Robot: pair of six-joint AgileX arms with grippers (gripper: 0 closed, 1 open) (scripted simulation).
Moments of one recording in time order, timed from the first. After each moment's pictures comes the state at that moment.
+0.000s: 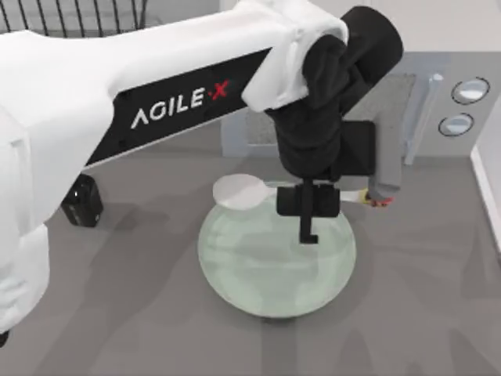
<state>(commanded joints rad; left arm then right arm) -0.83 2.13 1.83 -1.04 -0.05 0.88 0.00 0.00 0.00 0.00 0.00 0.00</state>
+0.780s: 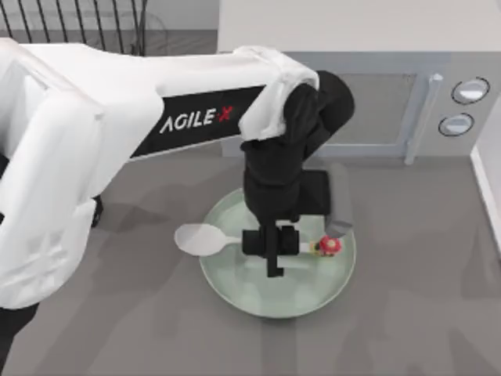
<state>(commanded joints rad) -0.76 2.24 1.71 -1.05 -0.01 0.84 0.00 0.00 0.00 0.00 0.00 0.00</state>
